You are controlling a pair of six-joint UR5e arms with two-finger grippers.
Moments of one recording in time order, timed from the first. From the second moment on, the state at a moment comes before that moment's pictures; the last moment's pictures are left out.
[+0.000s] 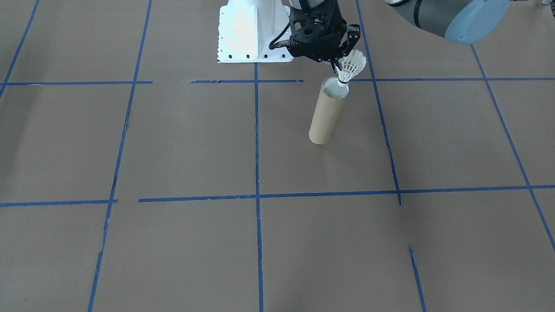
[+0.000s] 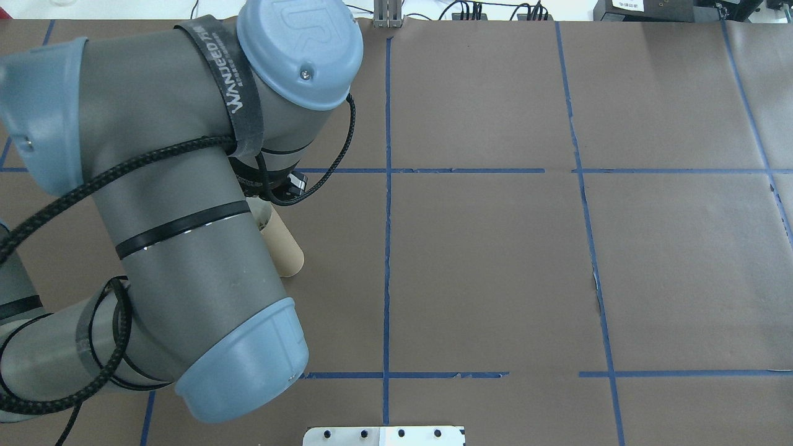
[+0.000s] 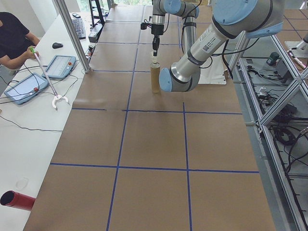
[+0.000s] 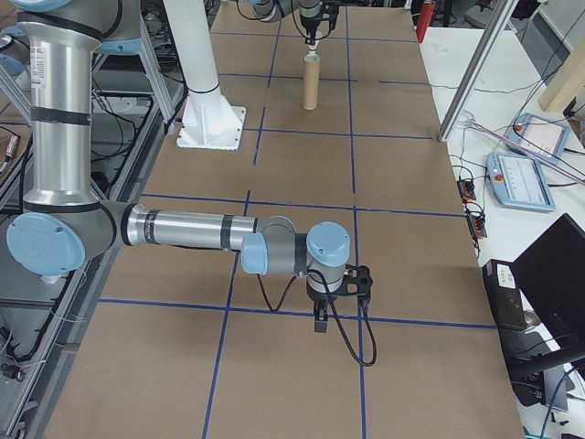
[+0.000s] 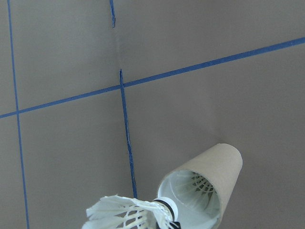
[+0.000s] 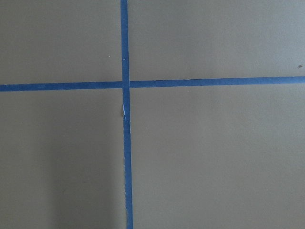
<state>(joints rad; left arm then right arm) -0.58 -2.57 -1.97 -0.52 -1.69 -0.89 1.56 -1.65 1.62 -1.49 2.30 0.08</state>
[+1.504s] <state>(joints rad) -0.58 -2.53 -2.04 -0.60 -1.69 -0.89 1.56 -1.65 1.62 -1.49 2.30 0.08</state>
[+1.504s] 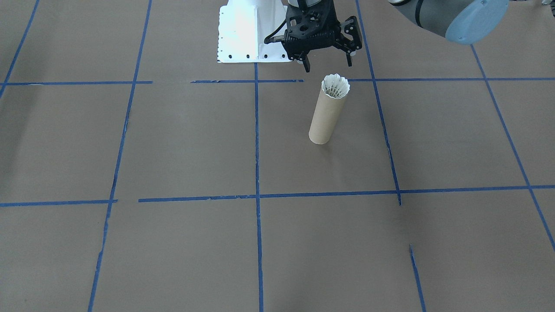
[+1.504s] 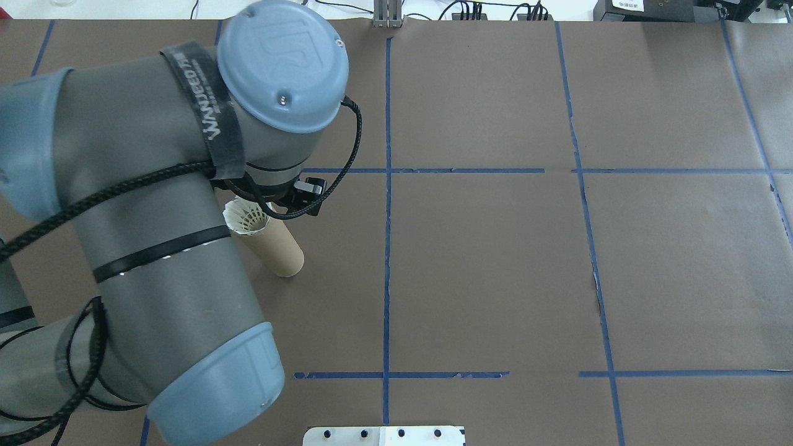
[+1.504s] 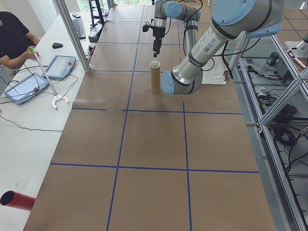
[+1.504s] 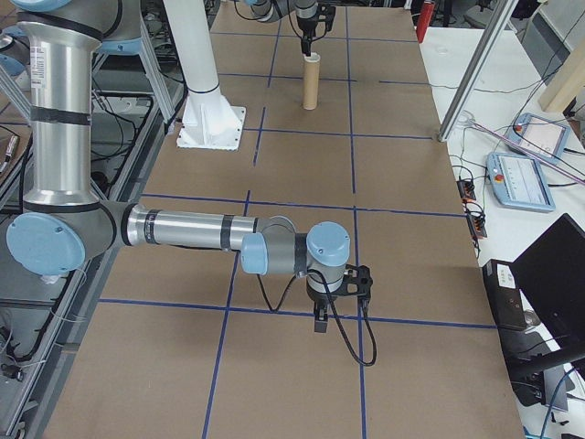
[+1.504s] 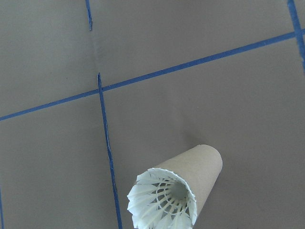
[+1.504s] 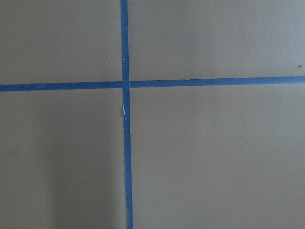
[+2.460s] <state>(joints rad) -0.94 -2.25 -2.09 -1.04 -1.93 -0.50 1.56 -1.65 1.62 -1.49 2.30 0.08</state>
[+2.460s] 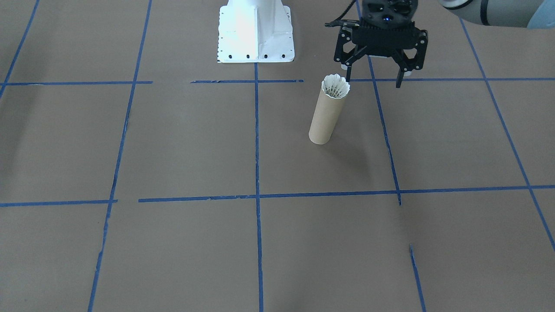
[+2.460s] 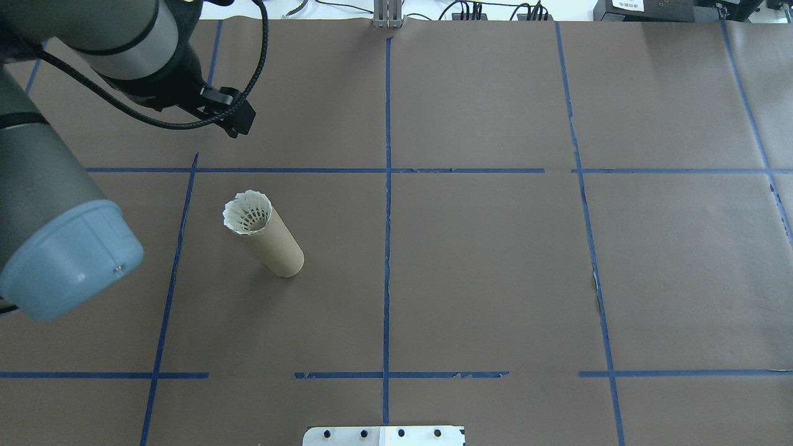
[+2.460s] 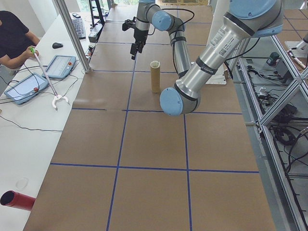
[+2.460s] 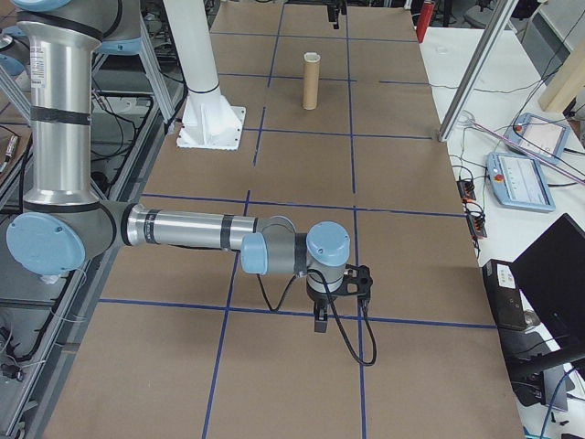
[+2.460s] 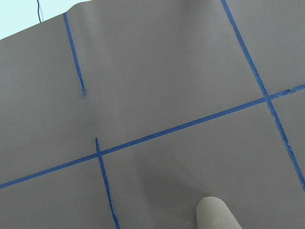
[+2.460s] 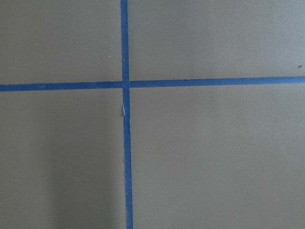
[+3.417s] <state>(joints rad) -1.43 -1.75 -1.82 -1.30 -2.24 0.03 1.56 -1.65 1.62 -1.49 2.30 0.08</state>
